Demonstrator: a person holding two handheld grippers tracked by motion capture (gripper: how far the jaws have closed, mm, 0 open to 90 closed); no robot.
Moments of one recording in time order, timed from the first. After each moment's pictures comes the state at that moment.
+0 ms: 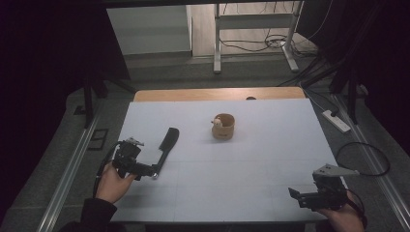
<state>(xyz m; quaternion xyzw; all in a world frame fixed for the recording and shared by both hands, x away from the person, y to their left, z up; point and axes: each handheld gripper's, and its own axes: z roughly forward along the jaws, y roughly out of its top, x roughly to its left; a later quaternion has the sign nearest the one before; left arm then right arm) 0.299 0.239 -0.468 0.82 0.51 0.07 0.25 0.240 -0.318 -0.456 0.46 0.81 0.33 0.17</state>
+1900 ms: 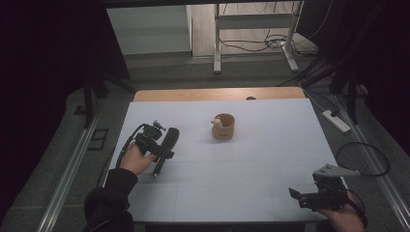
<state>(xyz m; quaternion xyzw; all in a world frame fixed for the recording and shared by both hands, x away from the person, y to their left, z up) 0.378 0.201 -0.482 0.86 0.48 0.04 0.18 0.239 -0.319 -0.456 0.46 0.81 0.33 0.17</state>
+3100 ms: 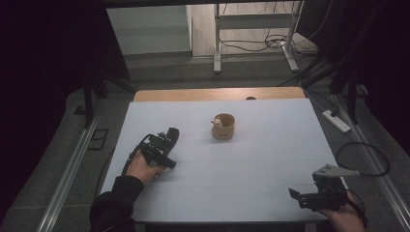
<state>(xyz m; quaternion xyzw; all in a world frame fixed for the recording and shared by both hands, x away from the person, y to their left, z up) 0.373 0.190 -0.525 0.86 0.49 0.04 0.13 0.239 -0.319 -0.456 0.46 0.81 0.33 0.17</state>
